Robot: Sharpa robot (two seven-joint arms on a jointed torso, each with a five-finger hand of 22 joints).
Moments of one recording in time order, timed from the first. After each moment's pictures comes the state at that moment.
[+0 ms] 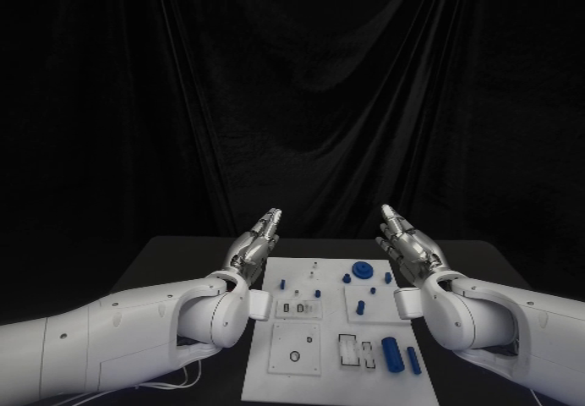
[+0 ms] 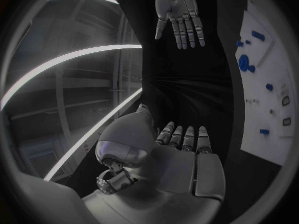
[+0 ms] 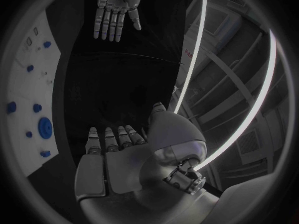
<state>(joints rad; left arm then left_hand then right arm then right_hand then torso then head) 1.12 -0.81 -0.13 1.60 0.13 -0.50 0.56 1.01 0.28 -0.28 0.28 0.15 0.11 -0.09 0.01 0.02 0.00 -0.08 0.01 0.00 0.00 -0.03 0.00 0.00 0.13 0.00 0.04 0.00 0.00 1.19 -0.80 -0.17 1.58 0.14 -0.49 0.50 1.00 0.27 -0.30 0.28 0.24 0.01 -0.07 0.00 0.00 0.00 -0.10 0.00 0.00 0.00 0.01 0.00 0.00 0.16 0.00 0.14 0.00 0.00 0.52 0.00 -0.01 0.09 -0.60</state>
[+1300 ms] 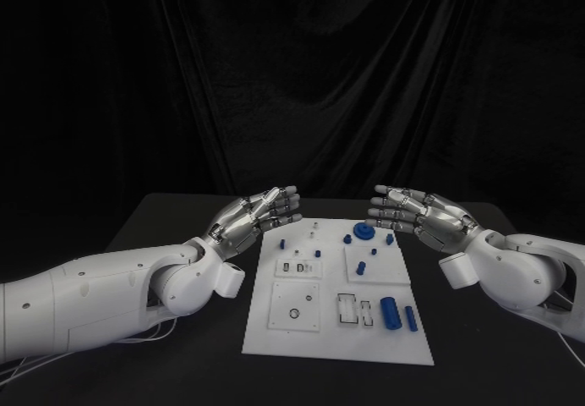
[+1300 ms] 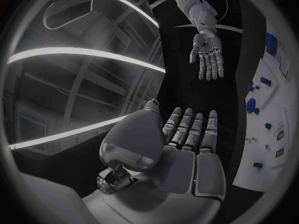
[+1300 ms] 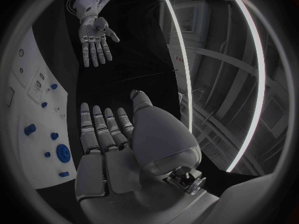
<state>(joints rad) 1.18 -0.91 -0.21 1.58 -0.01 0.02 0.68 1.32 0.27 -0.24 0.29 0.43 0.50 0.10 0.09 0.06 0.37 0.18 0.27 0.06 0.26 0.20 0.19 0.05 0.17 0.26 0.29 0.22 0.10 1.30 -0.96 -0.25 1.58 0.14 0.03 0.39 1.49 0.19 -0.19 0.12 0.57 0.40 0.14 0.34 0.06 0.29 0.22 0.62 0.07 0.45 0.24 0.42 0.10 0.12 0.54 0.29 0.23 0.10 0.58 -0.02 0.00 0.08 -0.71</state>
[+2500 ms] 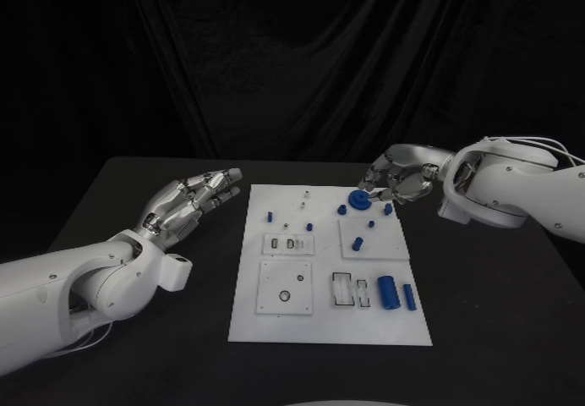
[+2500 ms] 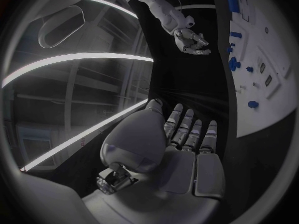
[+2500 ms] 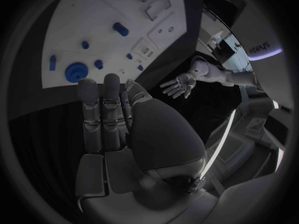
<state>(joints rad) 1.22 -1.07 -0.19 1.68 -0.13 -0.13 0.68 1.40 0.26 -0.23 0.29 0.54 0.57 0.14 0.09 0.06 0.29 0.15 0.28 0.05 0.10 0.14 0.11 0.03 0.16 0.06 0.26 0.07 0.03 1.53 -0.94 -0.25 1.56 -1.23 -0.10 -0.01 1.59 -0.02 0.07 0.18 0.29 0.85 0.08 0.20 0.08 0.85 0.10 0.37 0.06 1.27 -0.01 0.99 0.47 0.14 1.22 0.10 1.13 0.83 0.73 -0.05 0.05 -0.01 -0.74</state>
